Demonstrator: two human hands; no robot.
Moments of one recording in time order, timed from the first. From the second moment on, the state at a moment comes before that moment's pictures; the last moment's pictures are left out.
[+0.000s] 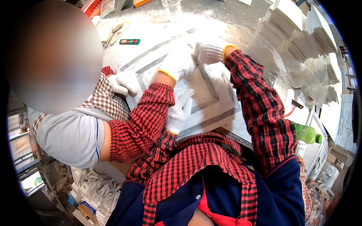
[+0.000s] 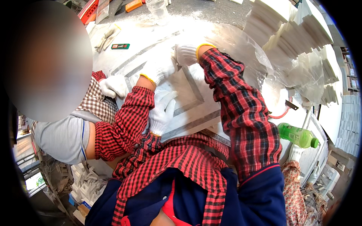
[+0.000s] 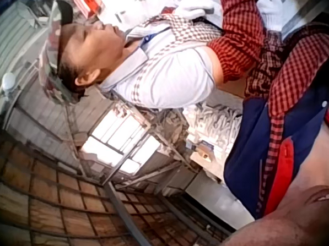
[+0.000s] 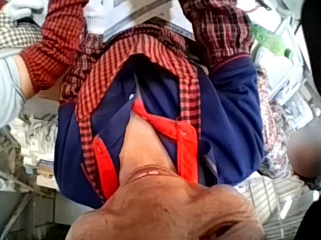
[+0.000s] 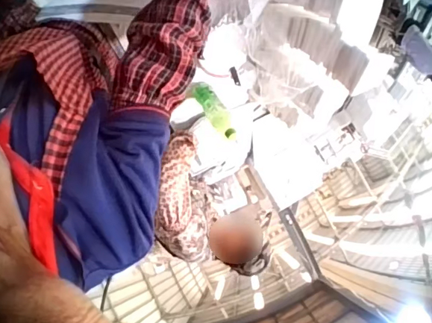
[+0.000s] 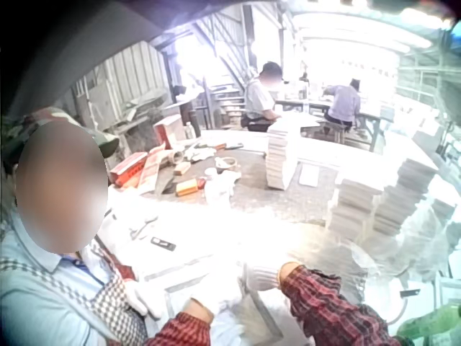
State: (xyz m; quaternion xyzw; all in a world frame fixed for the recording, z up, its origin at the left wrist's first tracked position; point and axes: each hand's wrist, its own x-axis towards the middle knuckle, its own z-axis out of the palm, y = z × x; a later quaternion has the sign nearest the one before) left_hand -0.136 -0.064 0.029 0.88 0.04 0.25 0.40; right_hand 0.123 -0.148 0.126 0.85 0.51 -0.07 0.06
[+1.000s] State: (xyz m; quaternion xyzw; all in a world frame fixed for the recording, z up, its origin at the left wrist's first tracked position) left_hand -0.134 -0.057 0.032 0.89 0.02 0.27 0.36; right_hand 0.113 -0.166 0.140 0.88 0.45 -0.11 -0.06
